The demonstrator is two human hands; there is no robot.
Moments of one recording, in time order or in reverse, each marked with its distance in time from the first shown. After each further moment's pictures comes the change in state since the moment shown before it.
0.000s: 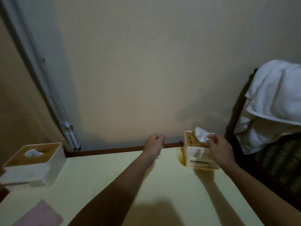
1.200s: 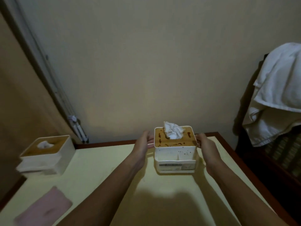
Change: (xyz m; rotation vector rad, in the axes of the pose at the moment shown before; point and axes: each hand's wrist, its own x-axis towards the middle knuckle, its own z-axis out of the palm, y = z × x) left_hand -0.030 -0.016 -0.022 -0.268 0.078 -0.155; right_hand -0.030 -0.011 0.033 0.433 -0.257 0.337
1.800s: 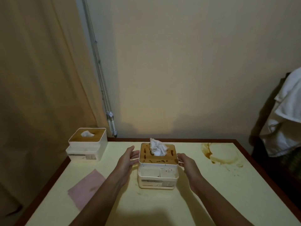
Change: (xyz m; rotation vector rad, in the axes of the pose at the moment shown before) left_hand -0.078 -0.026 -0.185 -0.101 0.121 -0.118; right_hand -0.125 0.015 0.128 -0.029 -0.261 0.052
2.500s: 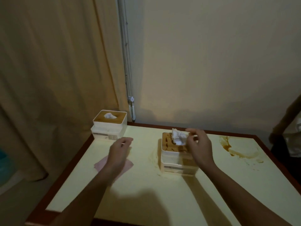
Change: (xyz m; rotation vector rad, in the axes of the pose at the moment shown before) left_hand -0.039 -0.015 -0.104 0.405 0.264 0.383; right_hand -0.015 -0.015 0.043 -0.347 0.195 -0.652
